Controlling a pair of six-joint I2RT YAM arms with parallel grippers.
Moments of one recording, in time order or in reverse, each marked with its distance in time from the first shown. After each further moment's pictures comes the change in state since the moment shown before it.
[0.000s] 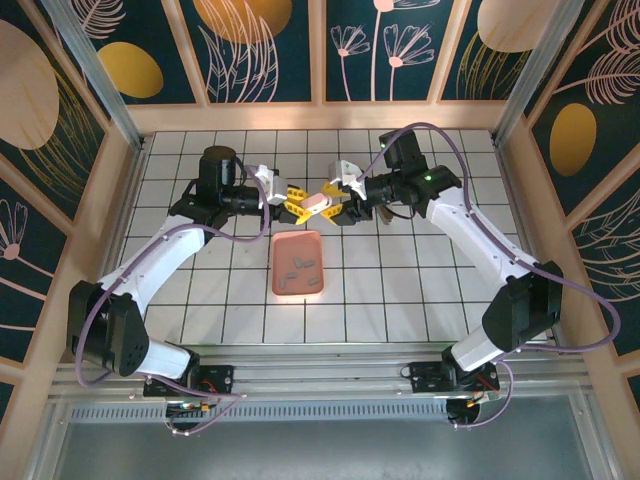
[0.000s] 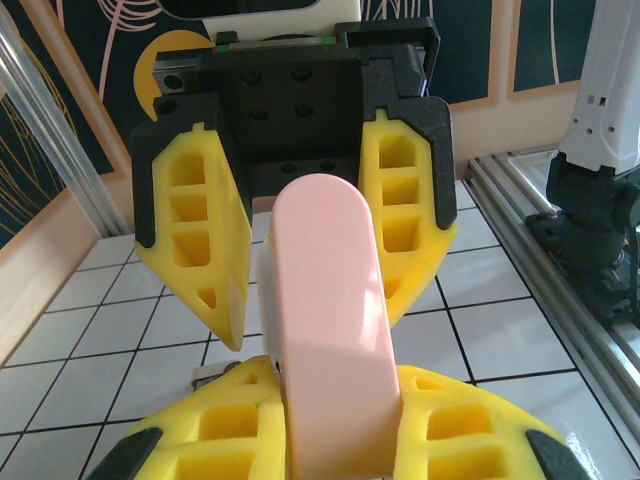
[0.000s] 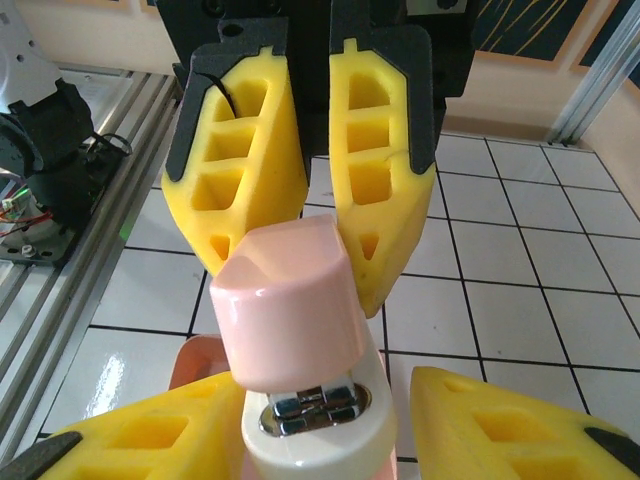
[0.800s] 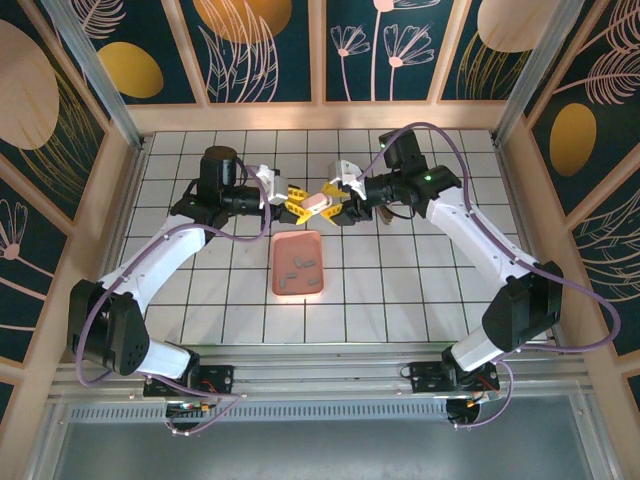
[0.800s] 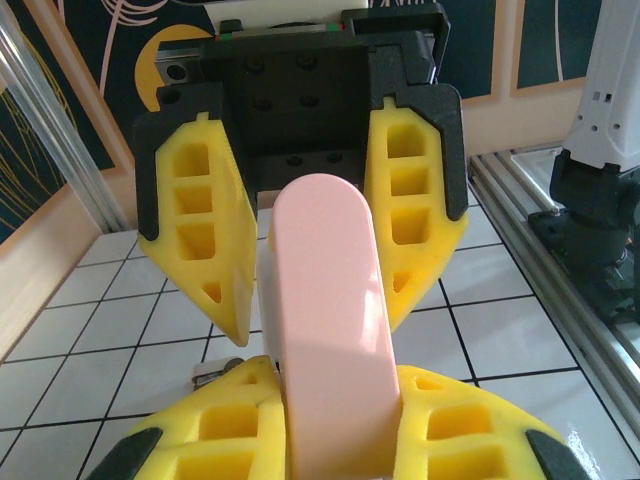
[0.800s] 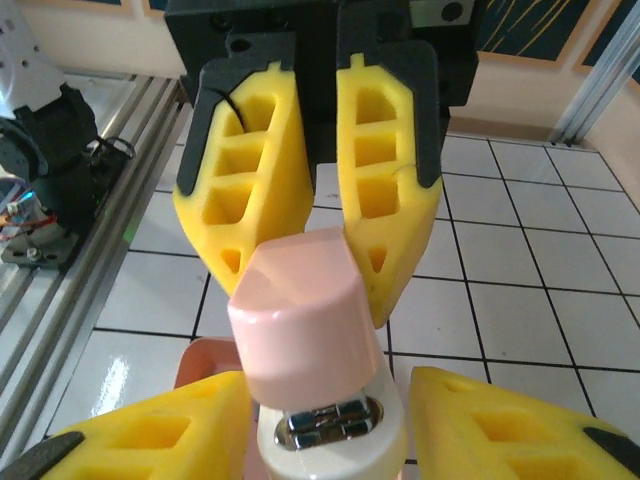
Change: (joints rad) left arm -0.001 0.005 0.000 -0.001 -0.008 0.000; right arm 0.001 0.000 0.000 -0.002 -0.006 0.011
